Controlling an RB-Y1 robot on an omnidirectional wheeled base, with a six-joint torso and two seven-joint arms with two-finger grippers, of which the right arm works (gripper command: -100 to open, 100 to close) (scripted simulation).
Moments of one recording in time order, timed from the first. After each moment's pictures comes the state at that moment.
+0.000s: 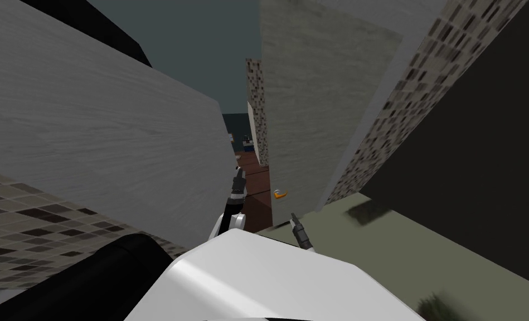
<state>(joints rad) 0.40 -0.12 0.30 -1.21 0.32 -0.81 -0.24</state>
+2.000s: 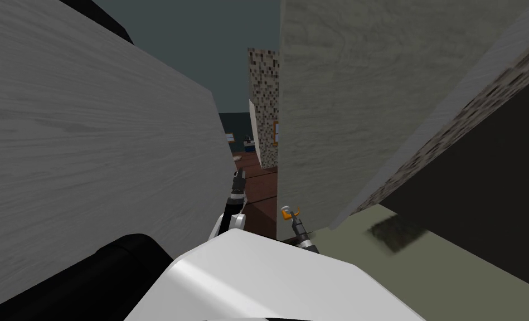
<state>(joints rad) 0.30 -0.08 0.26 -1.10 0.28 -0.77 -0.21</state>
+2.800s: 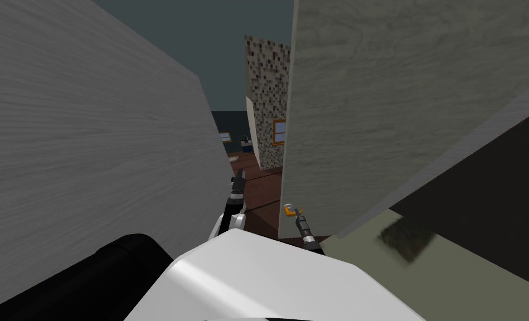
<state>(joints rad) 0.25 -0.06 0.18 -1.06 0.23 -0.76 -0.16</state>
